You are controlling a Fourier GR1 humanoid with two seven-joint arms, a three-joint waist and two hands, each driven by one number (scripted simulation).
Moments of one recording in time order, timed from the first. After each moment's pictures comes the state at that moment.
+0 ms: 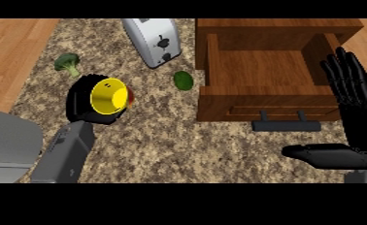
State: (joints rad) left arm -0.53 0.15 0.33 -0.55 0.16 -0.37 -0.93; right arm -0.06 -0.16 -0.14 -1.92 -0.02 0.18 -0.03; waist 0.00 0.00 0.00
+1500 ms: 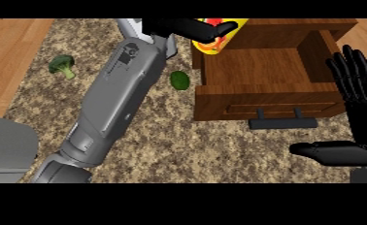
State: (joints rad) left arm -1.11 0.00 -0.04 -0.83 0.24 0.20 -0.29; right arm -0.08 -0.18 -0.18 -1.89 -0.05 0.22 -0.04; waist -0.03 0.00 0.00
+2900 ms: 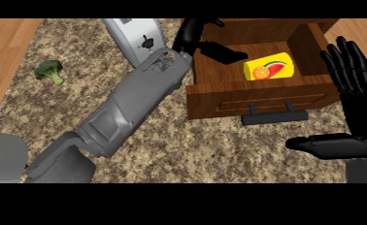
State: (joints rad) left arm -1.27 0.00 -0.56 -0.41 0.54 0.39 -0.28; right arm -0.14 -0.18 -0.17 -1.87 -0.06 0.23 -0.04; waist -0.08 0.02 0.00
